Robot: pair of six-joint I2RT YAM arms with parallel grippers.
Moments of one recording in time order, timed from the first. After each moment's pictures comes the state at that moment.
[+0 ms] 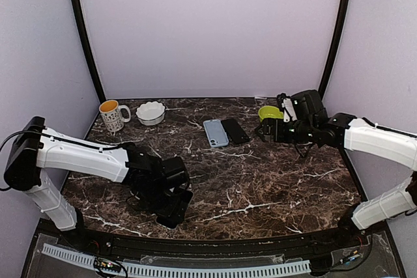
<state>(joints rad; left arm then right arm) -1.13 1.59 0.97 -0.83 0.04 -0.80 0.64 1.27 0.92 -0.31 0.04 0.47</state>
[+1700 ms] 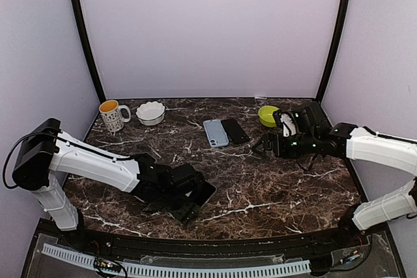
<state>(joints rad) -1.19 1.69 0.94 -0.50 -0.14 -0.49 0.65 1.22 0.81 -0.33 -0.16 0.52</state>
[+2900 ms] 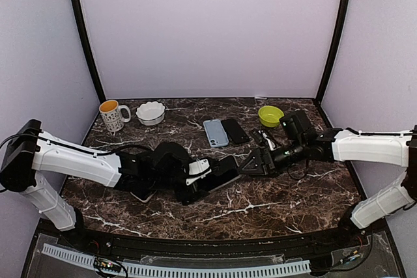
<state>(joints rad) -1.11 1.55 0.84 -0.03 -0.11 0.26 0.69 1.34 0.78 -0.24 -0.72 0.53</state>
